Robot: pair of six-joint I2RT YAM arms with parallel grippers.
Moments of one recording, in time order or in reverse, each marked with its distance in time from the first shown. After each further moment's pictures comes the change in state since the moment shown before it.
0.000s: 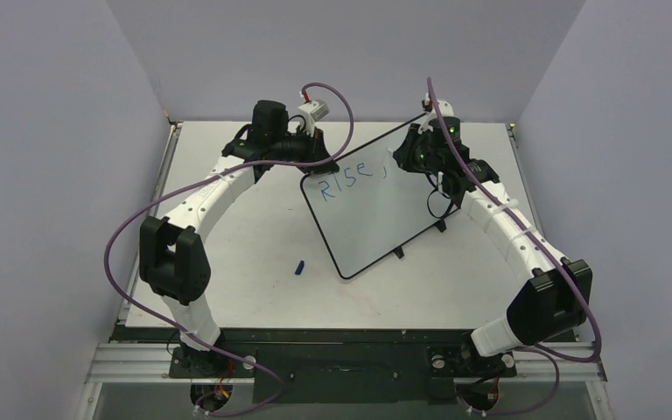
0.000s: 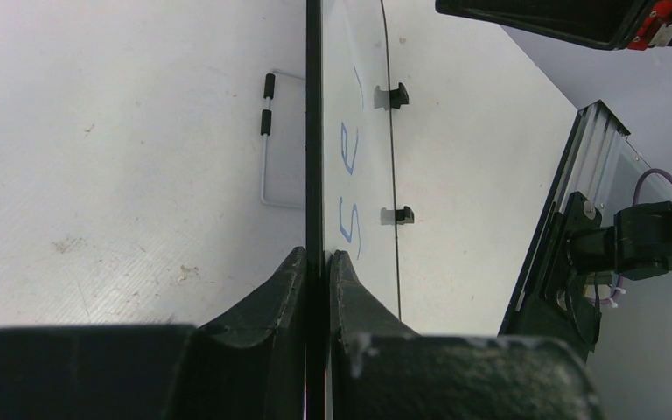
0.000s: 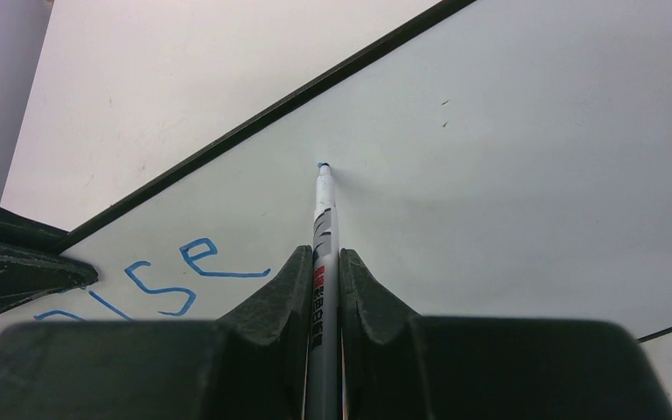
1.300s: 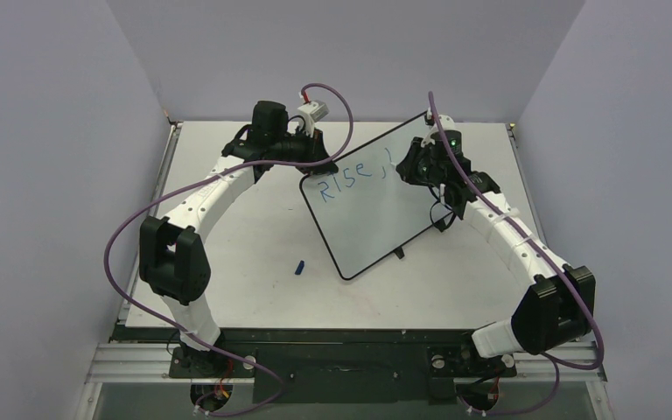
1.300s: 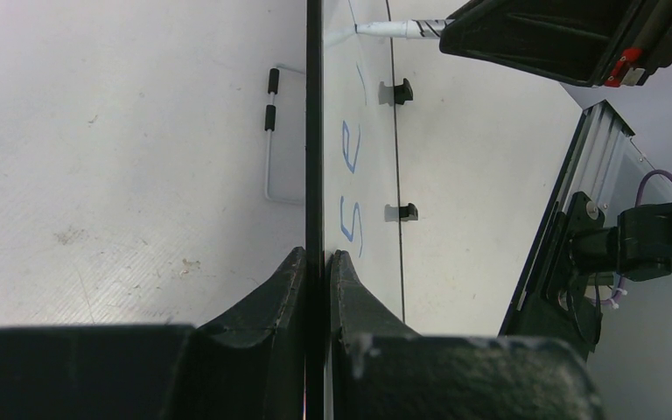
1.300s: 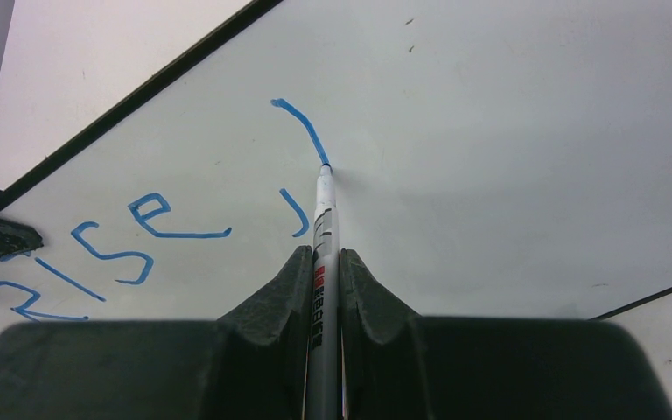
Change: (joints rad) left arm 0.002 0.000 -0.002 -0.014 -0.014 0.000; right arm -0.008 -0.055 -0.138 0.037 -0.014 0.008
